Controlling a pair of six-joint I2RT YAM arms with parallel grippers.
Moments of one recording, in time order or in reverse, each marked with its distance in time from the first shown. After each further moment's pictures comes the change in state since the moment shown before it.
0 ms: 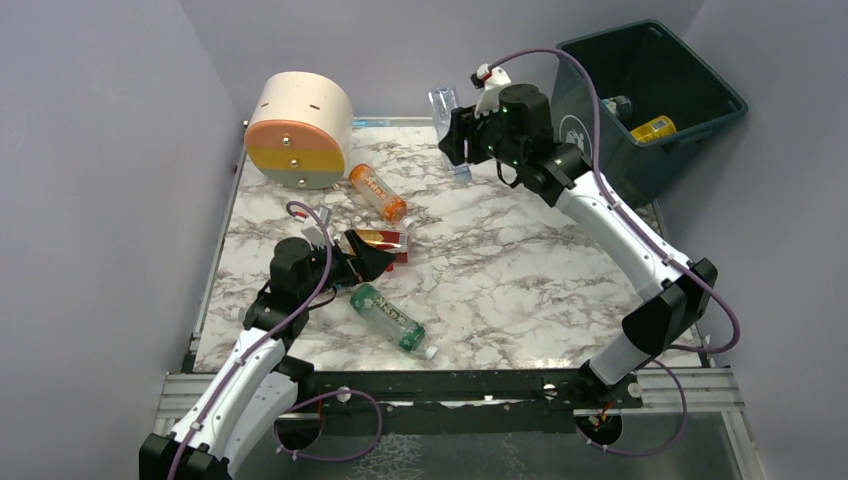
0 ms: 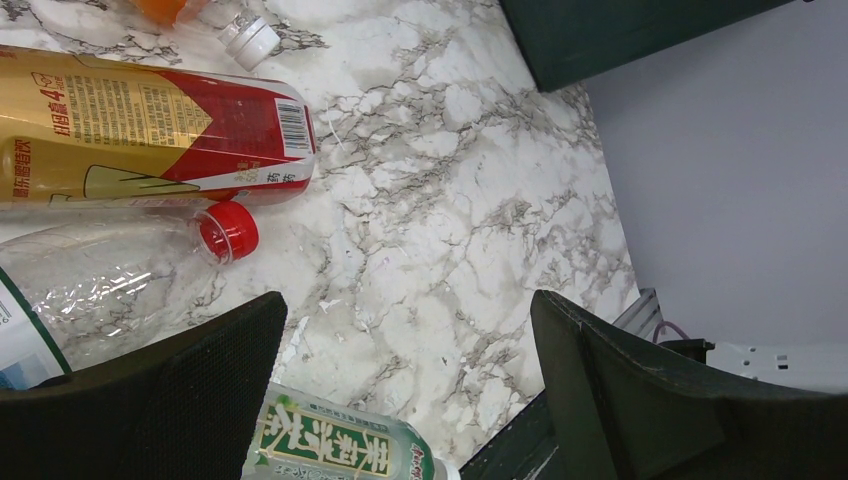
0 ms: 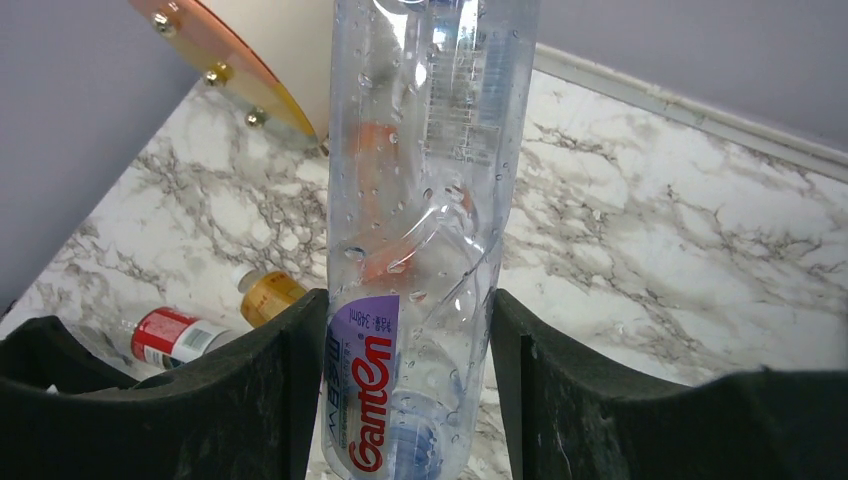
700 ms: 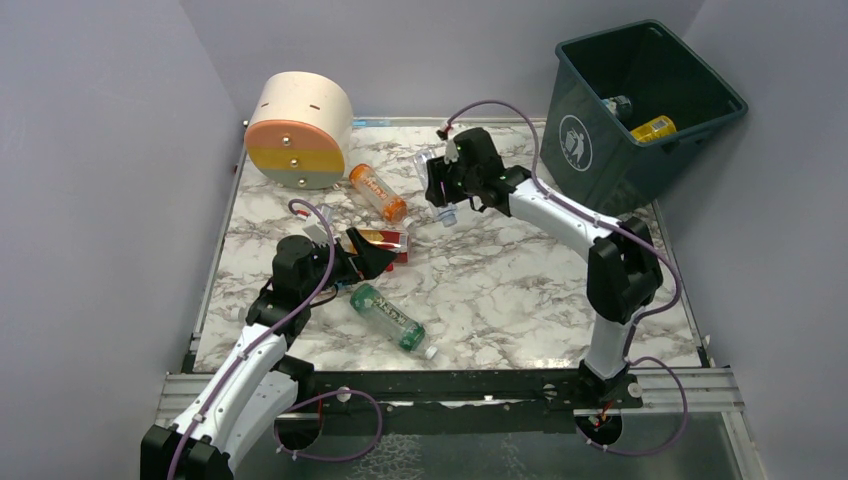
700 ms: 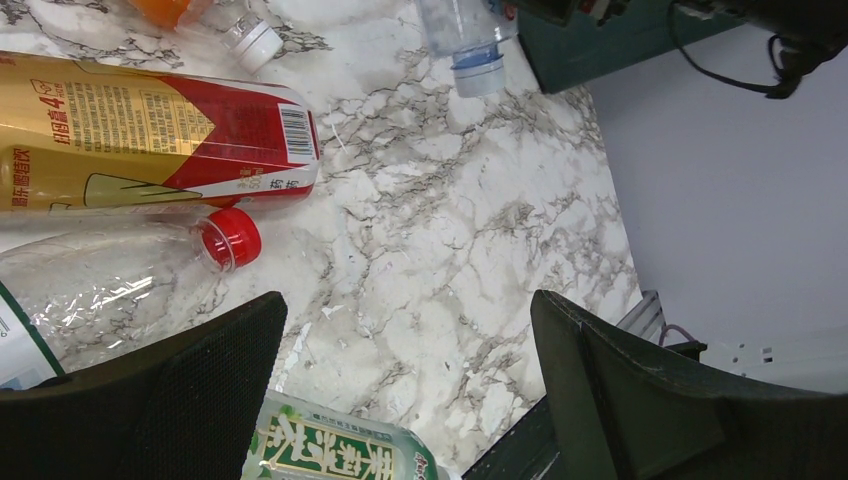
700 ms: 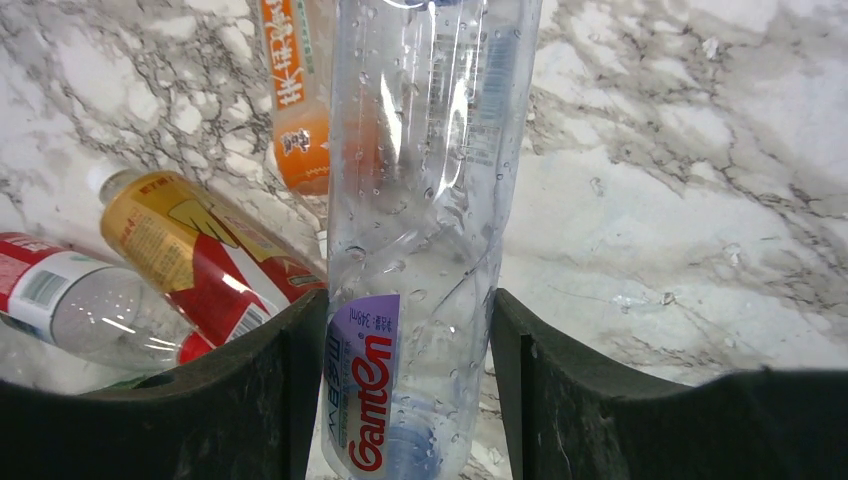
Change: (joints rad) left arm 0.000 0.039 -0.002 0.034 0.000 0.000; right arm 0.016 0.250 -0.187 0.132 -0.043 0.030
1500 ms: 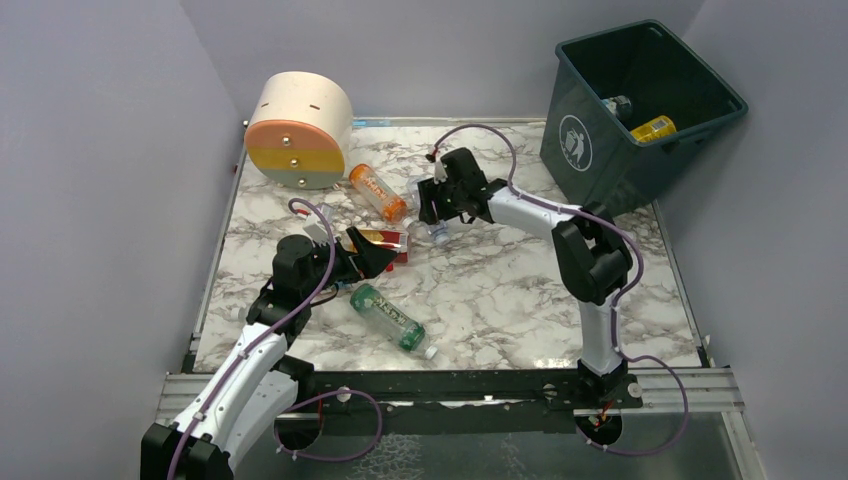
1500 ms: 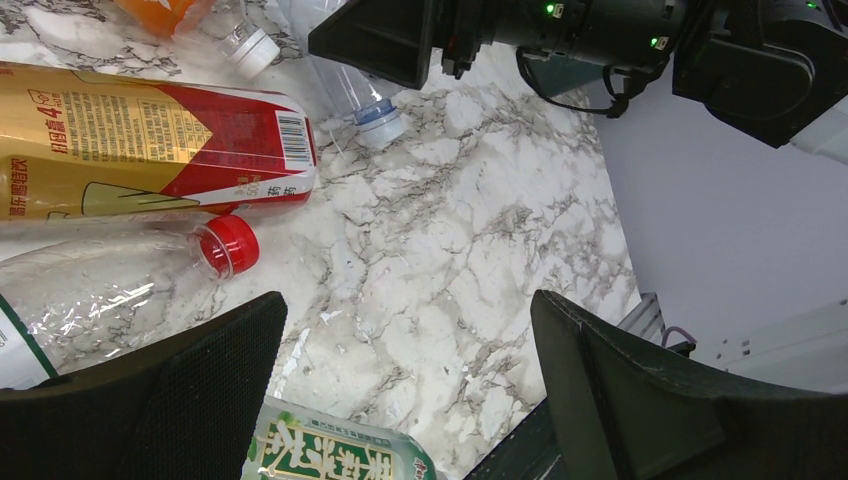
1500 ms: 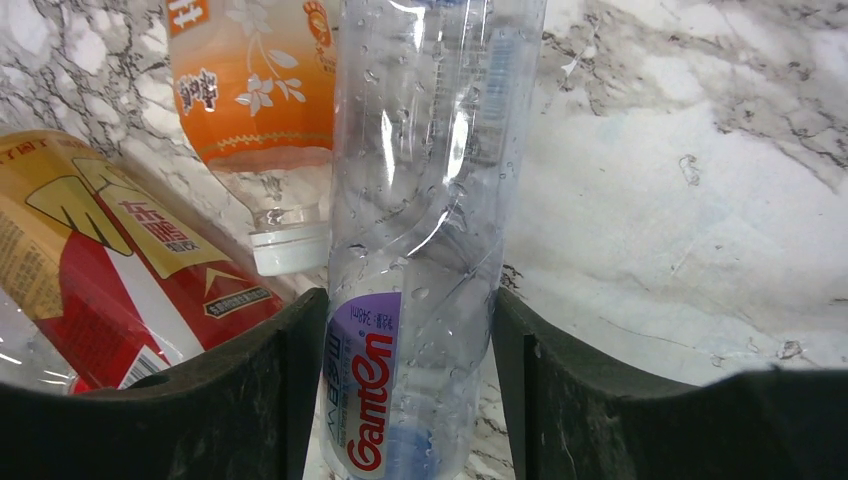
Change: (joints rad) left arm 0.000 0.008 0.000 0.019 0.000 -0.005; right arm 0.000 0.185 -0.010 0.088 -0.071 0.002
